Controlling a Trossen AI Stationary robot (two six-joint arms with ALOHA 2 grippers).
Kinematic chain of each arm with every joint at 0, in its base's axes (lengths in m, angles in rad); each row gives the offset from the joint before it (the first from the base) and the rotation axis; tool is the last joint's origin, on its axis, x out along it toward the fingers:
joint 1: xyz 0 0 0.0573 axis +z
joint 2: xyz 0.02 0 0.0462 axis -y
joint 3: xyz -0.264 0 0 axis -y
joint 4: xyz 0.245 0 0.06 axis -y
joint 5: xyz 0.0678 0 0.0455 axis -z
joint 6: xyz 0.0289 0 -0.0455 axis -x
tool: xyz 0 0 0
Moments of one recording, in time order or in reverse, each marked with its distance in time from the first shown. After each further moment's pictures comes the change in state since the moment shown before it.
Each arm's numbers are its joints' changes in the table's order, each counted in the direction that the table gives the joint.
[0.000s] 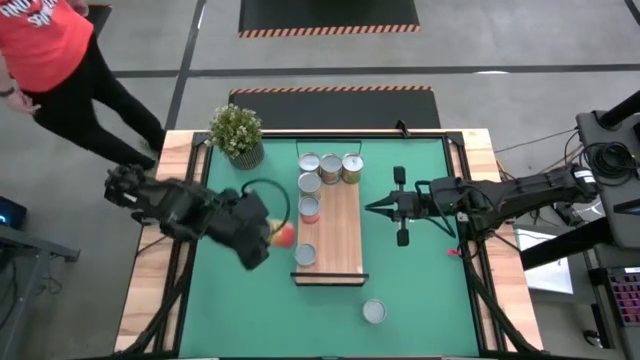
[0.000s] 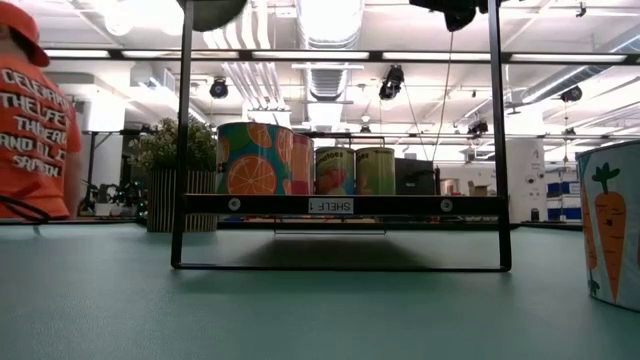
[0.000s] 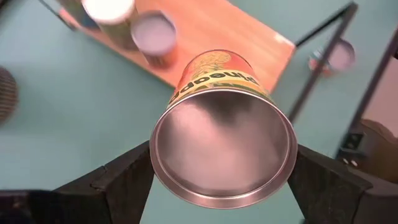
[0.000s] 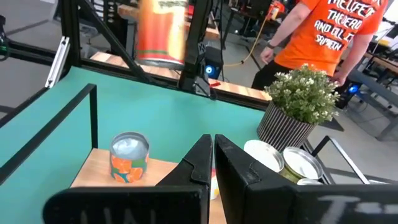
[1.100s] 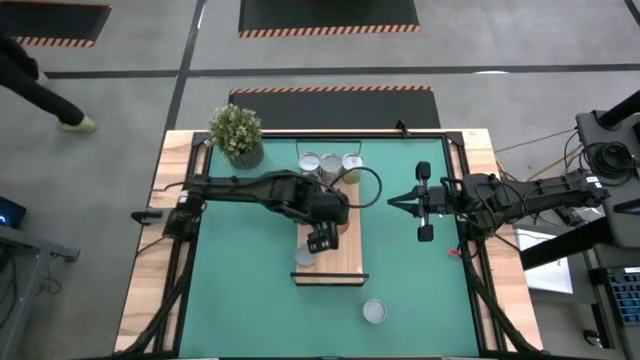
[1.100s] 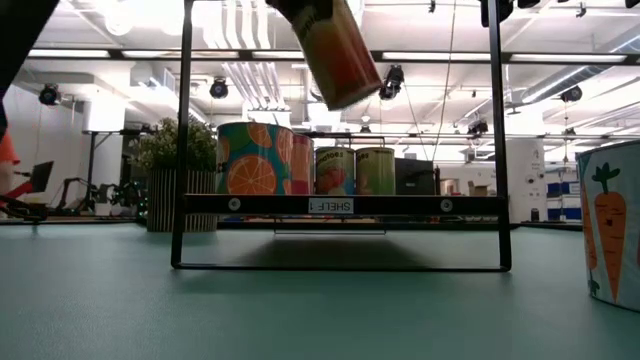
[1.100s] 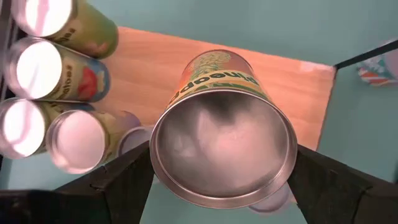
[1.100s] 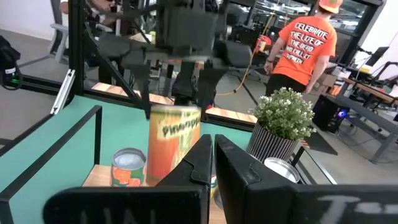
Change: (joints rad) left arm 0.279 -0.512 0.407 0.064 0.075 -0.625; right arm 0.000 0.267 -0.141 0.014 -0.003 0.012
